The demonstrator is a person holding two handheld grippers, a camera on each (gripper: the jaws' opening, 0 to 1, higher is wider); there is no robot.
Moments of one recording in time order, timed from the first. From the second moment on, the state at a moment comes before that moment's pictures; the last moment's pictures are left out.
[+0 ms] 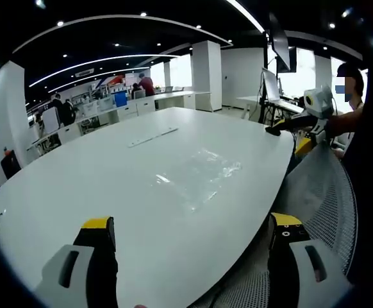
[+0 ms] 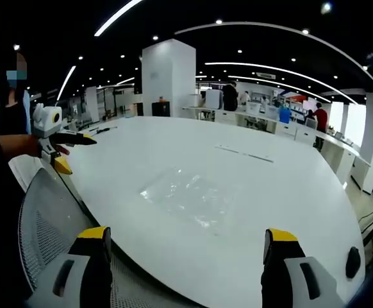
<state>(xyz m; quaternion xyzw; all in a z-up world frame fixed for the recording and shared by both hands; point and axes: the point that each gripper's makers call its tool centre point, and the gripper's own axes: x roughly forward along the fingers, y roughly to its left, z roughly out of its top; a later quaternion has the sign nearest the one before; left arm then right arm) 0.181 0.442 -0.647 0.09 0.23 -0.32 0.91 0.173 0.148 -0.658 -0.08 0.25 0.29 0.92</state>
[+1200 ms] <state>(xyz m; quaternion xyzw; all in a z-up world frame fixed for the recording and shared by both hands) 0.181 0.440 -0.646 0.10 0.23 -0.33 0.91 0.171 0.146 -0.658 -0.08 0.26 0.29 0.92</state>
